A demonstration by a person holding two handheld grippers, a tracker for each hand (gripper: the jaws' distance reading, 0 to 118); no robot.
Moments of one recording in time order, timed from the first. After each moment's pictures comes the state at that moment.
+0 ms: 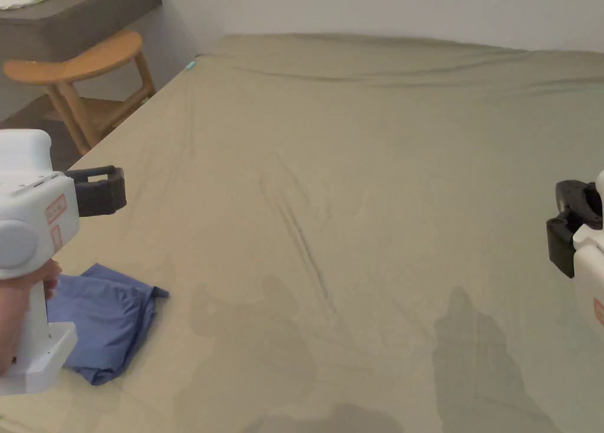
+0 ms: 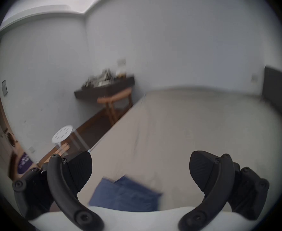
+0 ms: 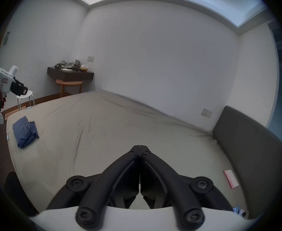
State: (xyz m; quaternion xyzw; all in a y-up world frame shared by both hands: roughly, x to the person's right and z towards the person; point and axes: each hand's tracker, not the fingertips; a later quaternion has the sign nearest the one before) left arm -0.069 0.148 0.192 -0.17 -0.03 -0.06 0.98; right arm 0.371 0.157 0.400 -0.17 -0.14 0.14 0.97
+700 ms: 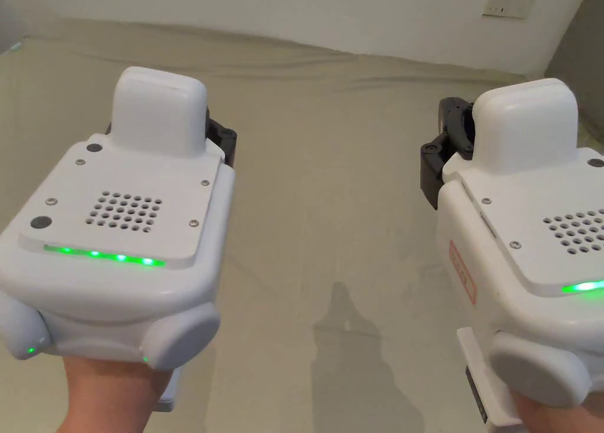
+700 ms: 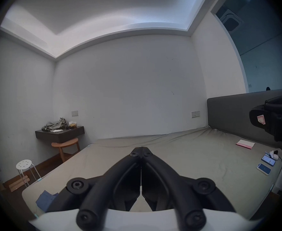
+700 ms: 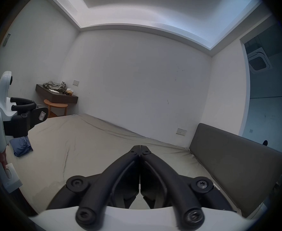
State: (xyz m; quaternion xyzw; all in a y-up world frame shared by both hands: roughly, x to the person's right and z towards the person) left arm 0.182 0.170 0.420 0.01 -0.22 -0.05 0.97; right arm 0.374 0.192 0.536 -0.05 -0.21 0.16 0.96
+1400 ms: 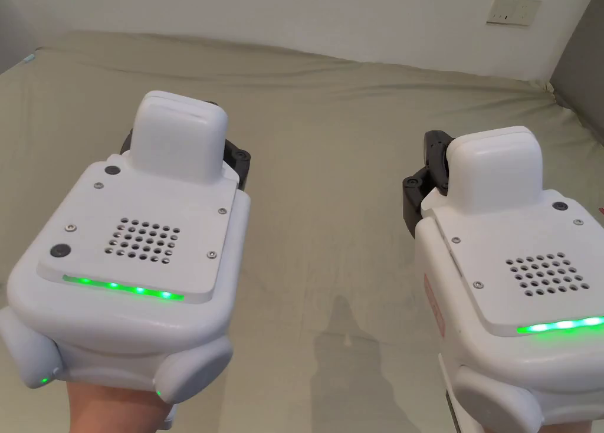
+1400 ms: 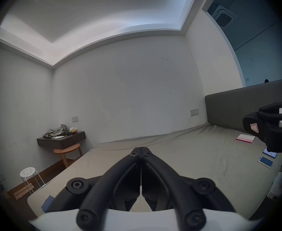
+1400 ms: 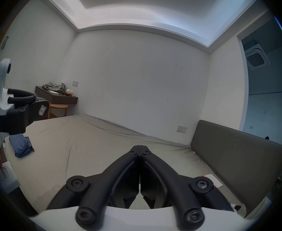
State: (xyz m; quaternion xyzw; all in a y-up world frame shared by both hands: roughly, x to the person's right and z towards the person) left arm 0.181 0.173 0.433 0.03 -0.23 -0.08 0.97; right arm 0.364 0.174 0.535 -0.05 -0.21 0.14 0.97
